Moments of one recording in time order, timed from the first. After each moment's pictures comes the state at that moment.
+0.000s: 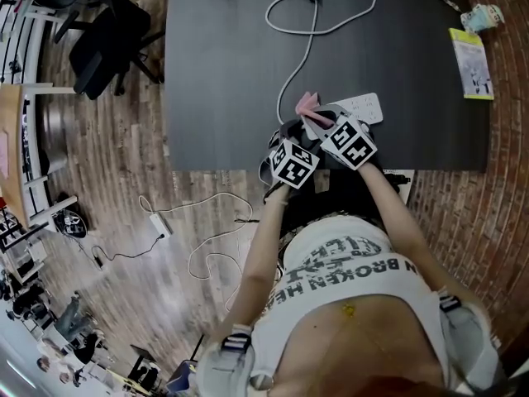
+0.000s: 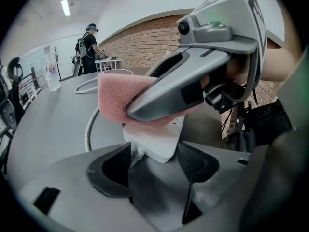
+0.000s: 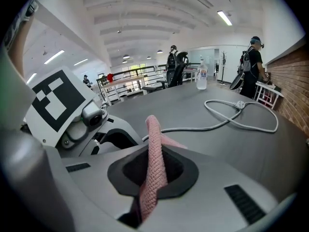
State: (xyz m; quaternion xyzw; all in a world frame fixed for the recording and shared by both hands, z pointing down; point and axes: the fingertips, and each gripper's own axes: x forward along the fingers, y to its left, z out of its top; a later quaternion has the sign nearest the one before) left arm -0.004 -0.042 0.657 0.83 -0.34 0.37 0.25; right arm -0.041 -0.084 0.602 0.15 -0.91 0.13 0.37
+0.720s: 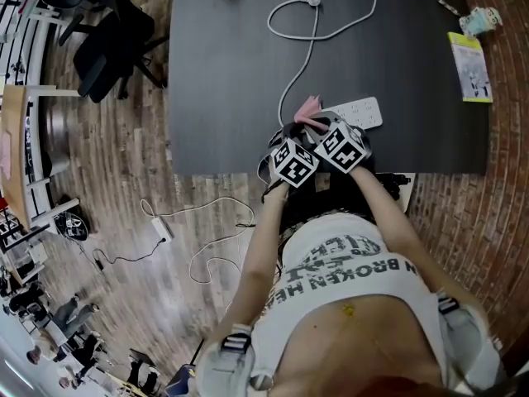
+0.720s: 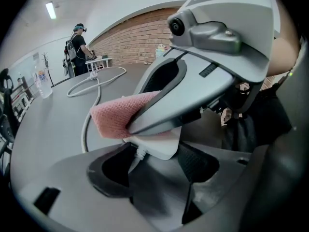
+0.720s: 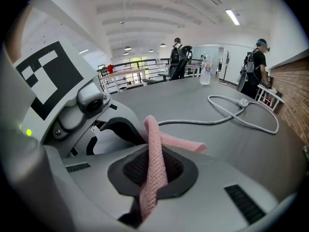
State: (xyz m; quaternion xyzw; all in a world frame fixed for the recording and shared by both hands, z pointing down) left arm -0.005 -0.041 0.667 0.84 -0.30 0.41 0.22; right arm -0.044 -0.074 0.626 0.15 -0.89 0.11 0.42
